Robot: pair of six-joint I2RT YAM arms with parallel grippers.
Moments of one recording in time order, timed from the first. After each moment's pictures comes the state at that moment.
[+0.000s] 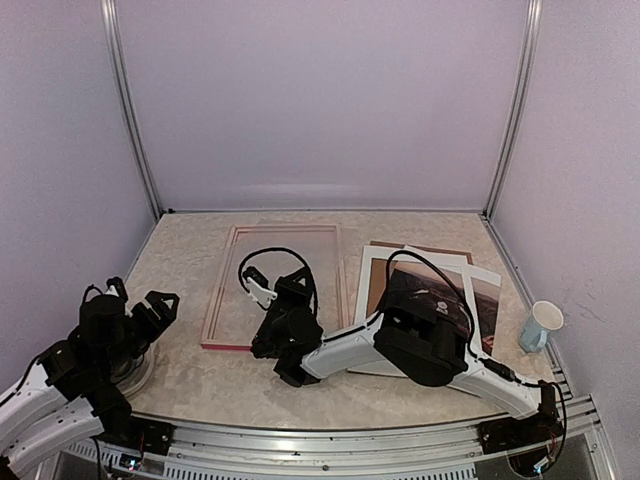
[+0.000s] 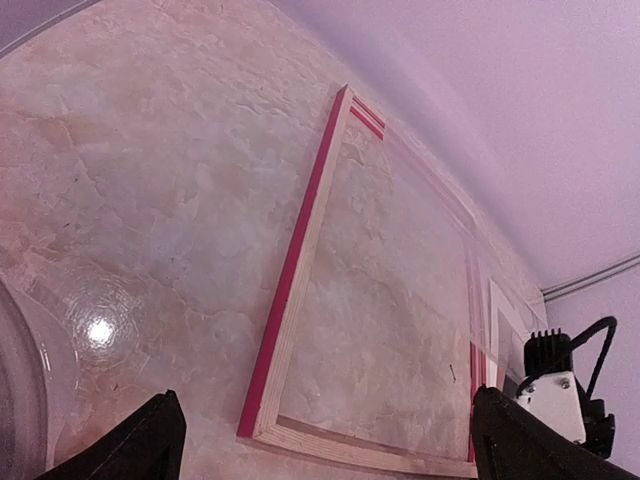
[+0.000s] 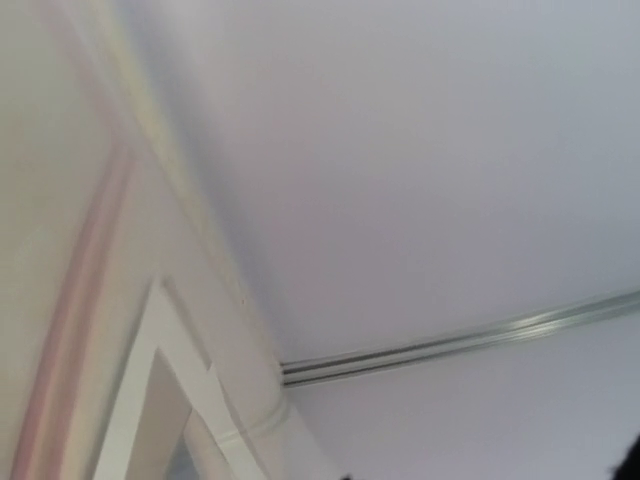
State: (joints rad) left arm -0.61 0.34 0.28 -0.41 -0.41 -1.02; right arm 1.25 2.66 1.90 1.56 1.56 -2.09
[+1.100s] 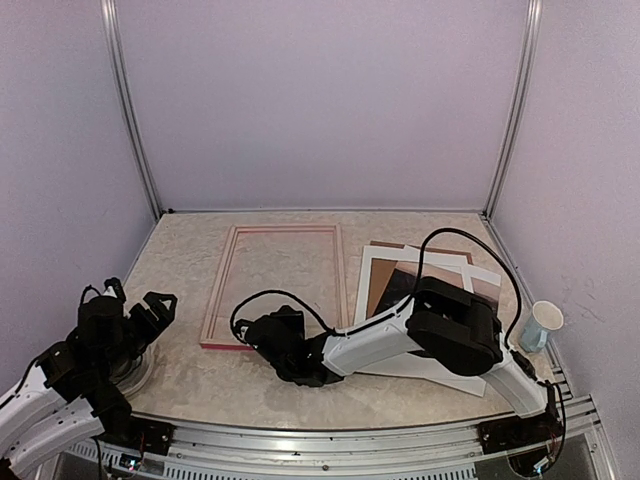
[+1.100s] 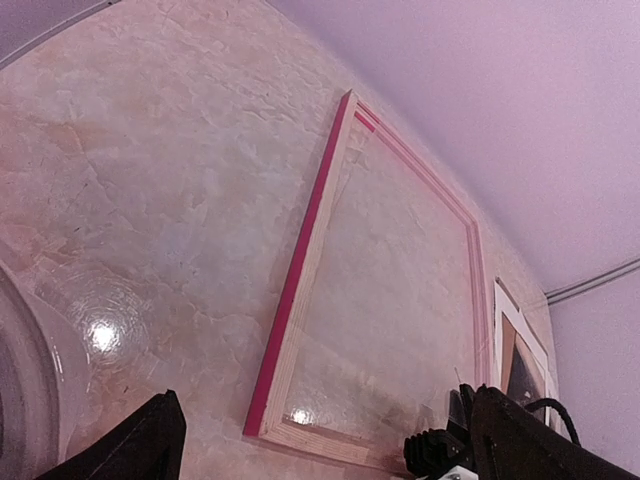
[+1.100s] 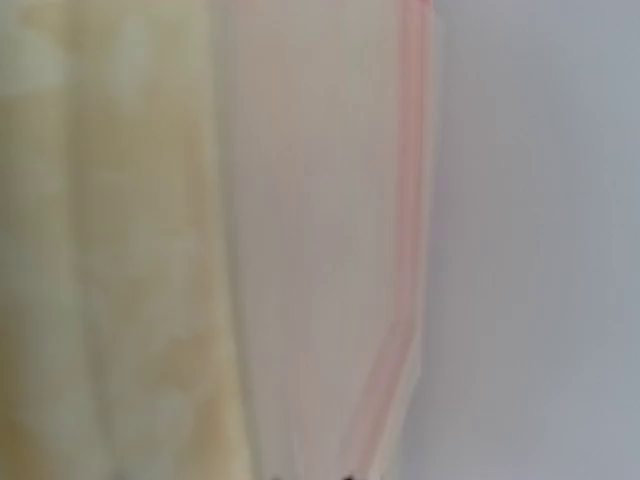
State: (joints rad) left arm -0.61 0.31 0.28 -0.44 -0.42 -1.01; right arm 1.28 2.42 1.58 0.26 1.03 -0.96
